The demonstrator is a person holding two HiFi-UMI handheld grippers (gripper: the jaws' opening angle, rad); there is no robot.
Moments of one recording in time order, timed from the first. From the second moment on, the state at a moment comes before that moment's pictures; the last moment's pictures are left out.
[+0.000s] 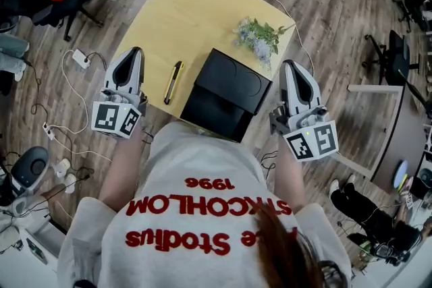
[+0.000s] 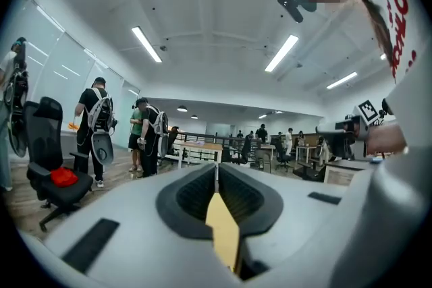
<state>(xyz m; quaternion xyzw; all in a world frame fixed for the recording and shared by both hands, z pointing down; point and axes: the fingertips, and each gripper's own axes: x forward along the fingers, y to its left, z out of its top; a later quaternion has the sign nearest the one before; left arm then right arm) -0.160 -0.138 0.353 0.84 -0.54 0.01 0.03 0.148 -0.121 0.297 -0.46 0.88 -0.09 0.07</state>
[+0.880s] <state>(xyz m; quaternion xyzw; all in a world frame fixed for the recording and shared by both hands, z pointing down) -0.107 -0.137 0.545 0.86 -0.44 0.17 0.22 0.127 -0.118 0.321 -0.51 0.85 -0.14 0.05</state>
